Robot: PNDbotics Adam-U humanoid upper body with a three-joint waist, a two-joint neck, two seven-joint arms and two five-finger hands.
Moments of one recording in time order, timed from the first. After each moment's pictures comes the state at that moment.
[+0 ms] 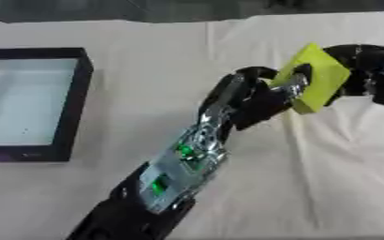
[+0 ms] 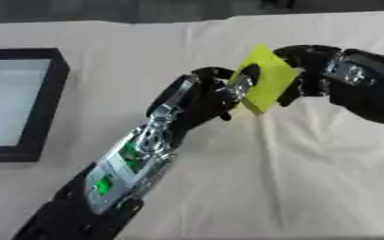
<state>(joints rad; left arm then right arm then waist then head) -0.84 -0.10 -0.61 -1.50 0.26 0.51 0.36 -0.23 -1.16 0.17 -1.98 -0.86 -0.04 0.28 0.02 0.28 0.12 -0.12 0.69</state>
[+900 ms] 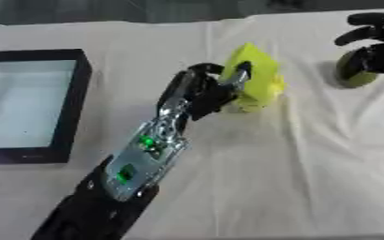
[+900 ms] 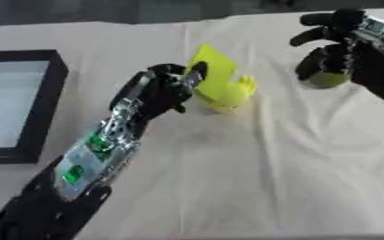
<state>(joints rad) -0.85 0.05 -0.57 -1.52 0.27 0.51 0.38 -0.16 -1.20 0.06 -1.99 -0.93 -0.05 0.14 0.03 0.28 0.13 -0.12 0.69</state>
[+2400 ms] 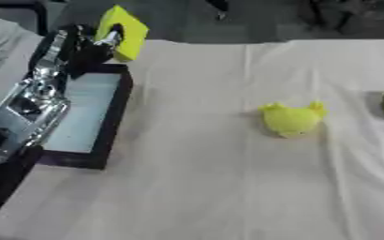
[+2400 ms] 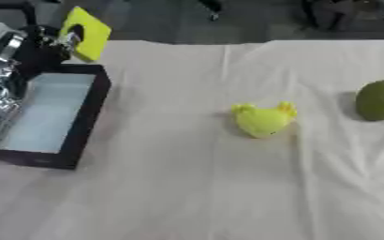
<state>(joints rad) -0.77 0.61 -0.35 -1.60 0.30 0.58 0.48 0.03 -1.15 -0.02 -1.99 -0.76 -0.13 -0.20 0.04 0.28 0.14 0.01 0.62</state>
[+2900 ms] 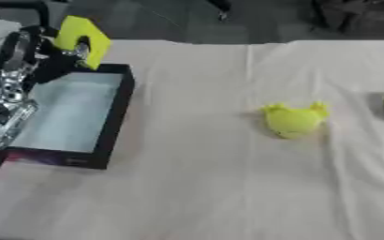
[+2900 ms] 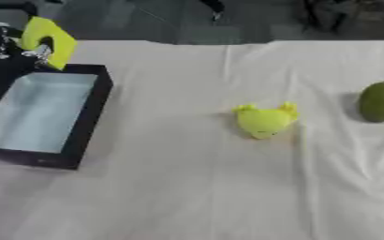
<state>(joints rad) -0.73 0.67 -0.30 -1.53 0.07 0.57 0.41 0.04 -1.14 -0.02 -1.99 -0.72 -0.14 -0.22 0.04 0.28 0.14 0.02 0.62</state>
